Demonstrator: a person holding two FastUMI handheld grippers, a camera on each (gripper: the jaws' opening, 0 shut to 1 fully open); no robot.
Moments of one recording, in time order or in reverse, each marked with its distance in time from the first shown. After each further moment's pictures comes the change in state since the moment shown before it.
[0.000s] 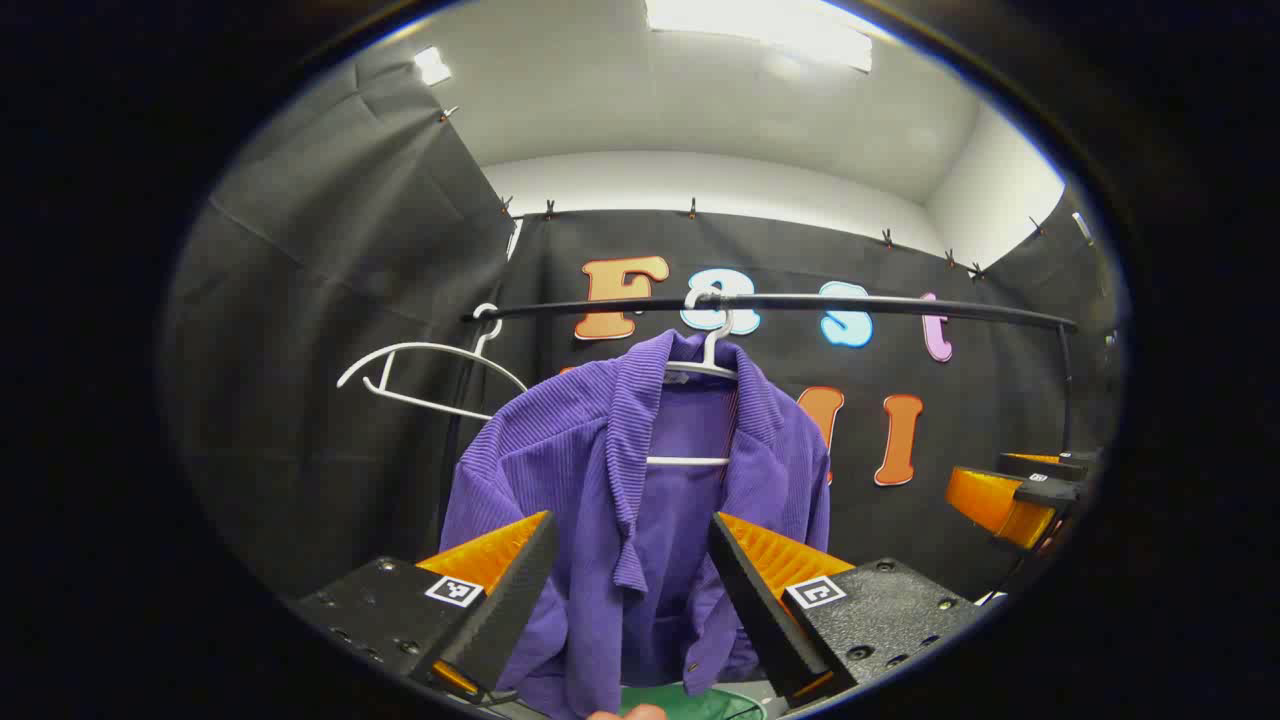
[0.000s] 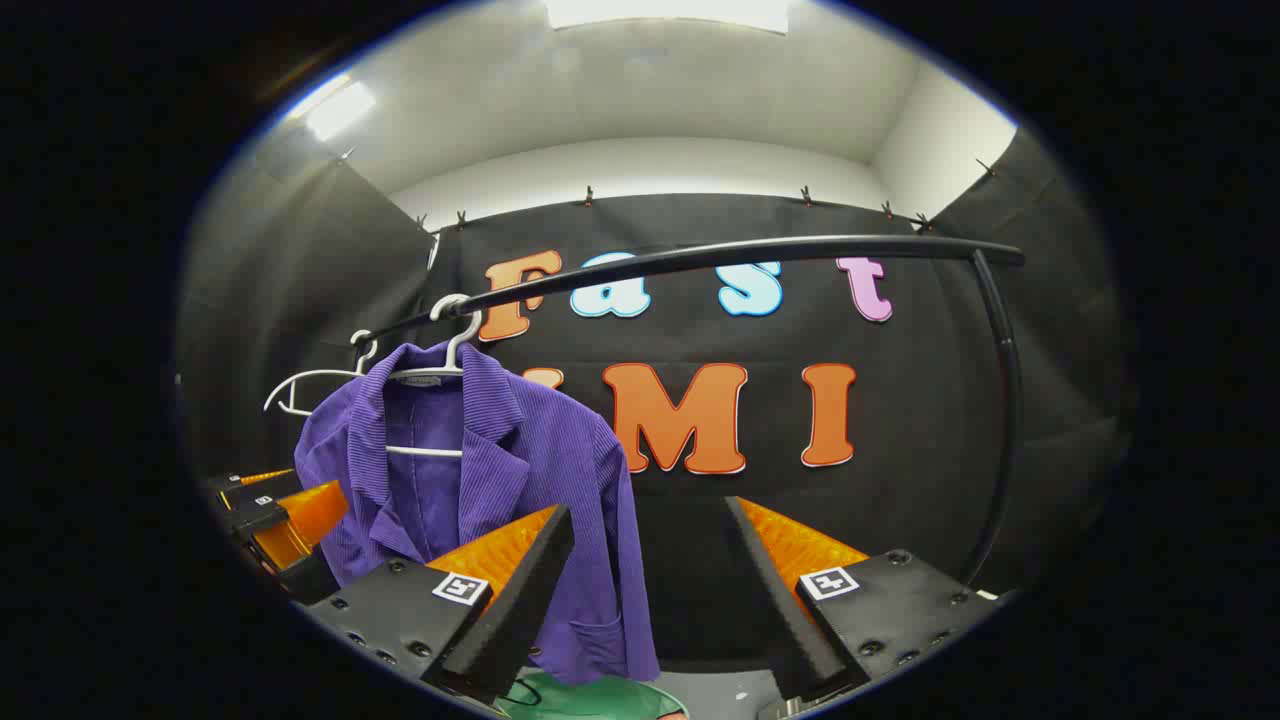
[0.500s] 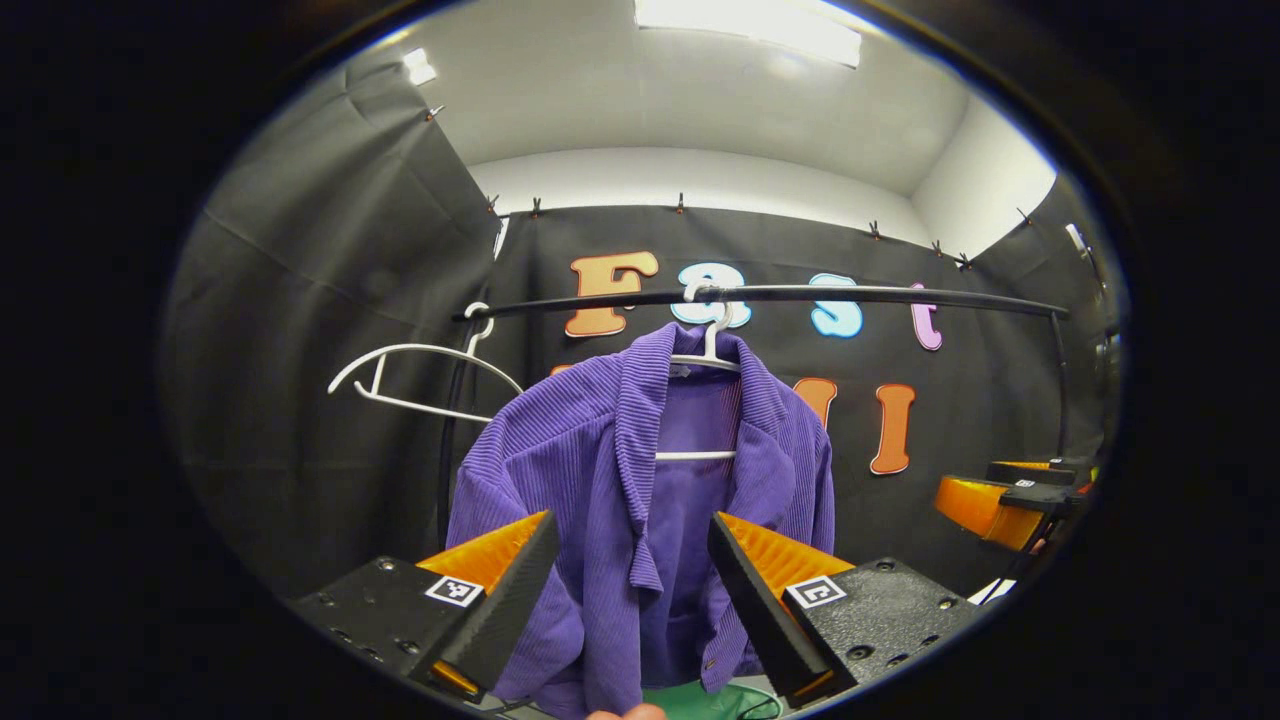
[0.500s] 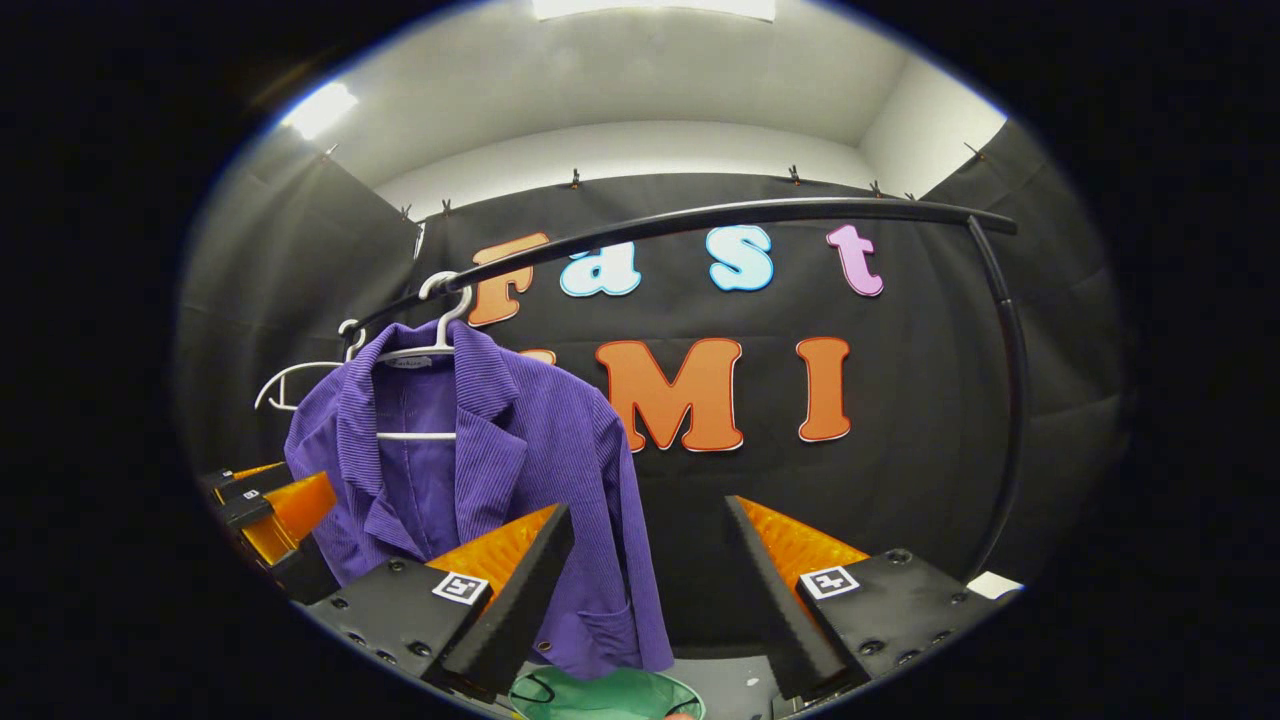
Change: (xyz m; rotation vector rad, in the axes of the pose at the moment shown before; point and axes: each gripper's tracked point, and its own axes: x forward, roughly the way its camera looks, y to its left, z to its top) left arm 0.005 0.008 -0.001 0.024 -0.001 -0.027; right arm 0.002 -0.001 -0.013 0.005 0.017 -0.041
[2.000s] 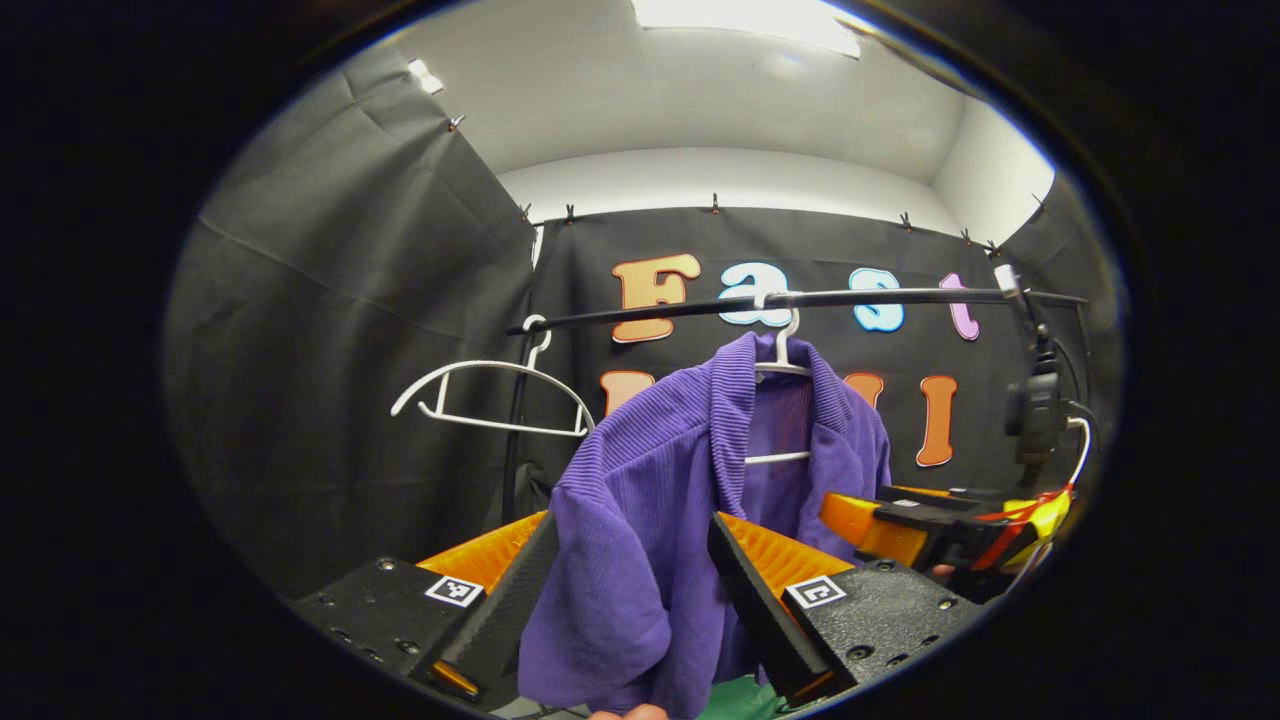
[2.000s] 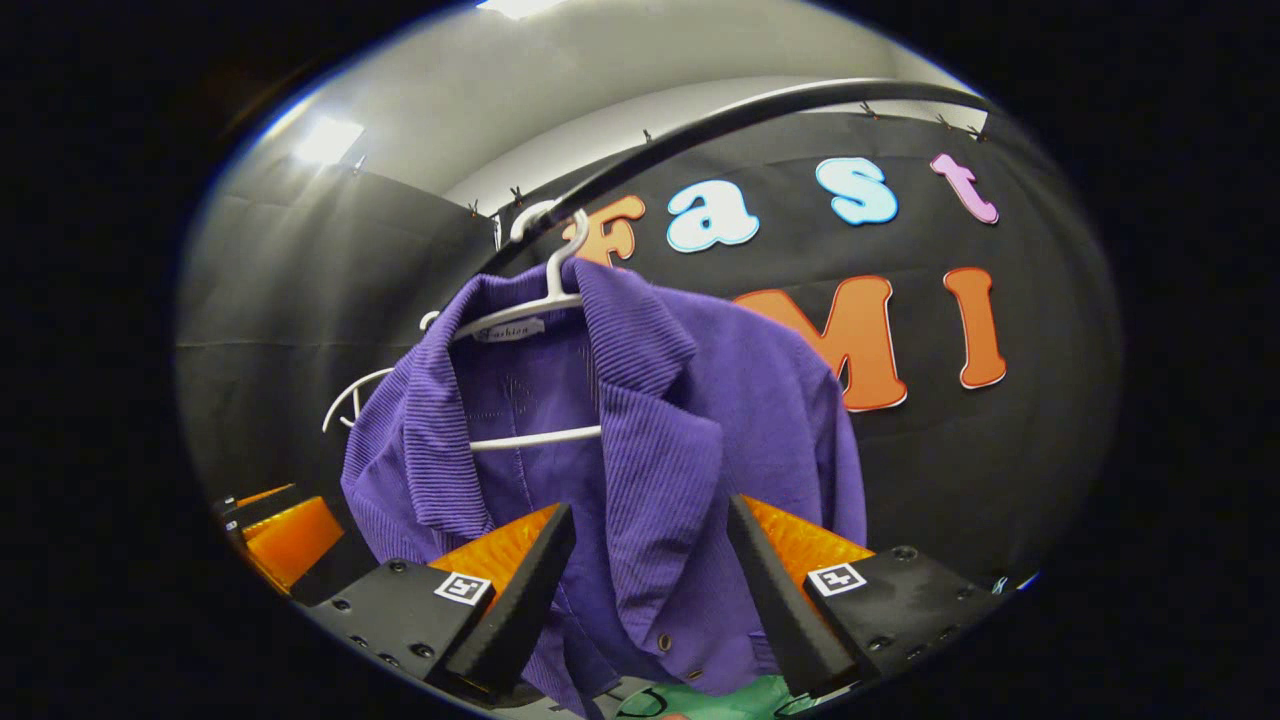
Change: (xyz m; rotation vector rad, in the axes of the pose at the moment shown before) left arm -0.008 0.068 0.010 0.041 0.007 0.102; right arm 0.108 0.166 -0.055 0.121 0.135 0.308
